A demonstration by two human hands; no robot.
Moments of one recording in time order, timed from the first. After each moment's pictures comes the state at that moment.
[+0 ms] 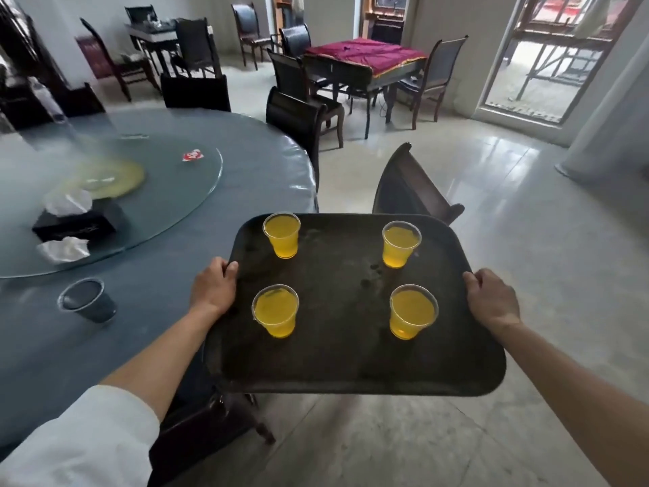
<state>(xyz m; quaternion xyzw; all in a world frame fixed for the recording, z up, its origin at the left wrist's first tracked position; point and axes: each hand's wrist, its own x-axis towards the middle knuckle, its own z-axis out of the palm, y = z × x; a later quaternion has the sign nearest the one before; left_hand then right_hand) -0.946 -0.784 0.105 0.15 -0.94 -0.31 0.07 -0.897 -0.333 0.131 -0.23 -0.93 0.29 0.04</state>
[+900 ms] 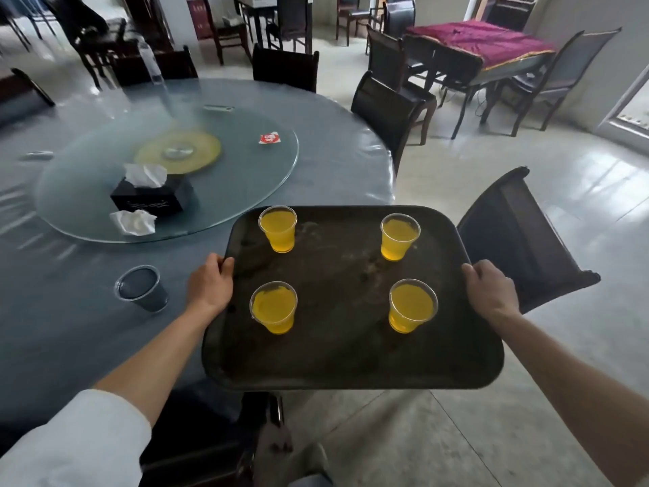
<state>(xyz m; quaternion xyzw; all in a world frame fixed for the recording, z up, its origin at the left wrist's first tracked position) -1.019 -0.910 0.084 0.29 -0.91 -0.28 0.10 -1.107 -0.466 0.116 -0.11 -0.94 0.33 -0.03</state>
